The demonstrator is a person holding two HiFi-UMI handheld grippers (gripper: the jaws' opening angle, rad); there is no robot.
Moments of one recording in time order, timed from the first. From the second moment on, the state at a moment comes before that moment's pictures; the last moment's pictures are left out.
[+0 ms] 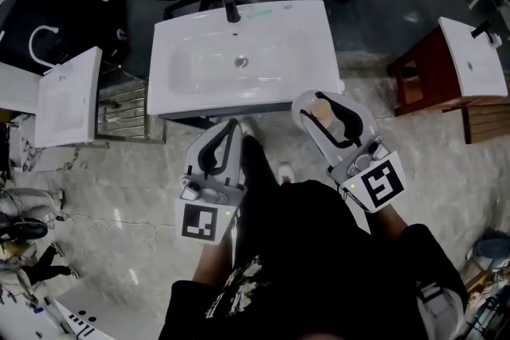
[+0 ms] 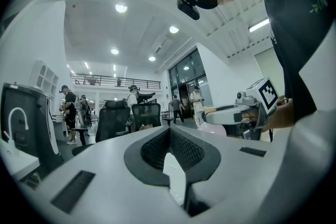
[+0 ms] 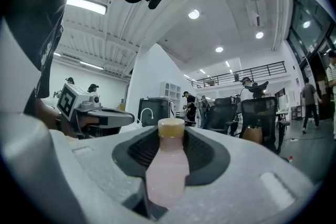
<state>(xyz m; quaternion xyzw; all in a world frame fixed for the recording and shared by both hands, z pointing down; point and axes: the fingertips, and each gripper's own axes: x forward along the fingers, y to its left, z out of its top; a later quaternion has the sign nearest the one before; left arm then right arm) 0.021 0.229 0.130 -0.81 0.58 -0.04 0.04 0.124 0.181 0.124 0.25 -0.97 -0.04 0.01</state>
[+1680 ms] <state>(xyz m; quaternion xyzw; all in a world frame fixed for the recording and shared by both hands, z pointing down) -0.071 -0.145 0.203 -0.90 0.44 -0.03 -0.03 -0.014 -0.168 0.186 0.34 -0.94 0.01 0.07</state>
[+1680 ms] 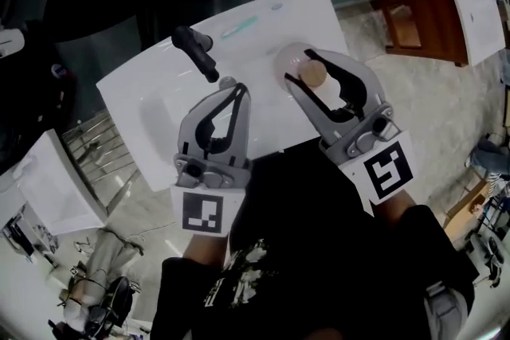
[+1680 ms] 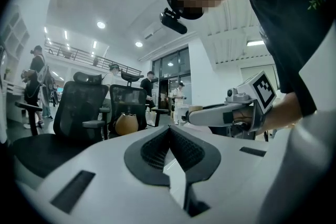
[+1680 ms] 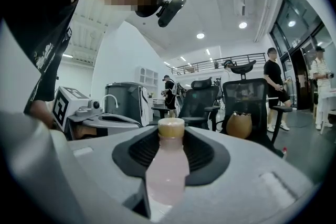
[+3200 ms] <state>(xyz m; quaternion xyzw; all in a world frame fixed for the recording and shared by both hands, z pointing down) -0.067 -0.207 0.388 -0.84 0.52 -0.09 -0.11 -0.069 -0.268 0.448 0.24 -0.95 0.06 0.17</state>
